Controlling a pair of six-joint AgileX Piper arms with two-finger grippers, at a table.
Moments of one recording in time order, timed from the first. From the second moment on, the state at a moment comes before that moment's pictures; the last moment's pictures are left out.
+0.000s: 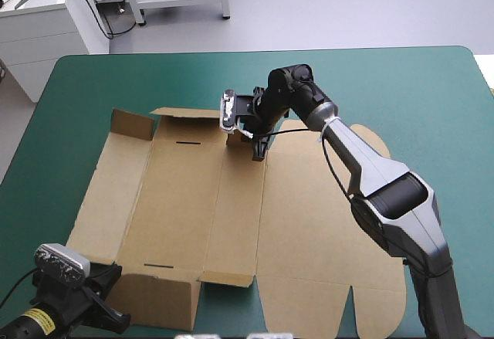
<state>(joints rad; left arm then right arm) -0.33 0.25 -0.49 -0.13 0.97 0.14 0.53 2.21 -2.18 0.28 1.17 -1.12</state>
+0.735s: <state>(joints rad) -0.33 0.25 -0.49 -0.13 0.97 0.14 0.59 2.21 -2.18 0.23 1.21 -0.93</state>
